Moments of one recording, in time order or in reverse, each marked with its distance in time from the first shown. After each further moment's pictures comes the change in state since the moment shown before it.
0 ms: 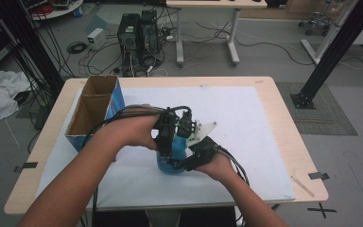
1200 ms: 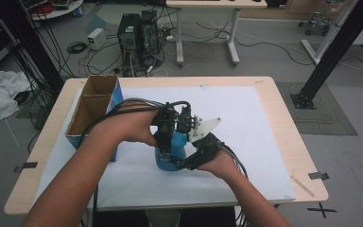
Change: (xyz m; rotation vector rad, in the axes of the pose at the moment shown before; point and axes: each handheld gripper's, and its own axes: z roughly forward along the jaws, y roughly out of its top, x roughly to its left) left arm 0.002 -0.004 -0.015 0.015 0.010 -0.034; right arm -0.003 0.006 -0.013 -0.031 0.021 0.028
